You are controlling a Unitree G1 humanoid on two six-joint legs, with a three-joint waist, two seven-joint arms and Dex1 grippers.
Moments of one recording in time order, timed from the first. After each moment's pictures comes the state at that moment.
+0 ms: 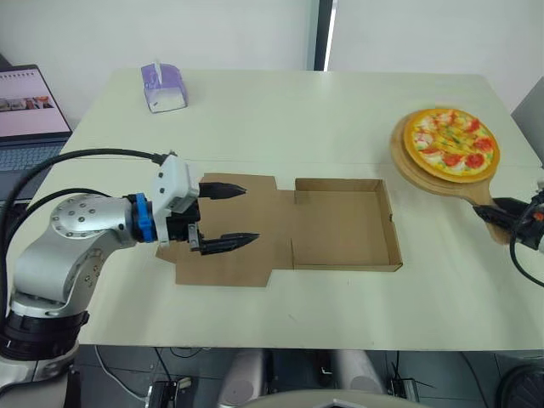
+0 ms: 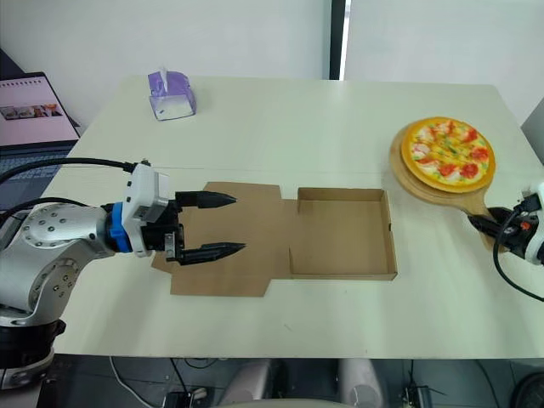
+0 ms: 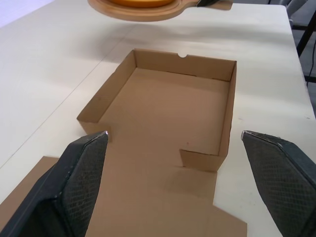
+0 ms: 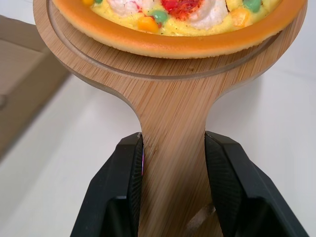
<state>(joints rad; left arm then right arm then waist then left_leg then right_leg) -0.30 0.87 0.12 -0.38 -0.60 0.56 -1.10 -0.09 -0.97 -0.49 -0.10 0.46 0.73 0.89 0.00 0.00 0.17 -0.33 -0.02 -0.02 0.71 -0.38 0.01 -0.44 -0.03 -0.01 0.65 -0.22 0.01</state>
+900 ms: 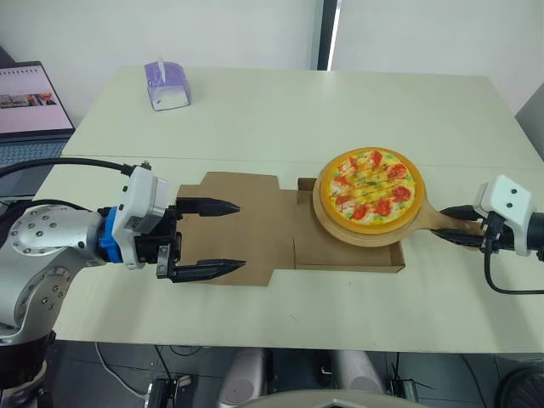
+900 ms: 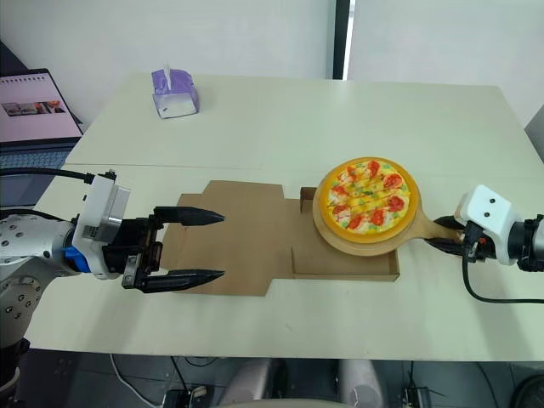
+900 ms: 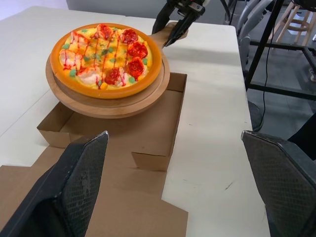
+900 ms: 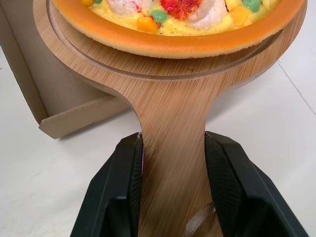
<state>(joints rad) -0.18 0.94 0.25 -0.50 -0.79 0.59 -1.21 -0.10 -1.10 -0.24 -0.23 0.29 0.44 1.11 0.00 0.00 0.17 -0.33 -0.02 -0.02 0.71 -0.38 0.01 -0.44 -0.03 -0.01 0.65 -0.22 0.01</state>
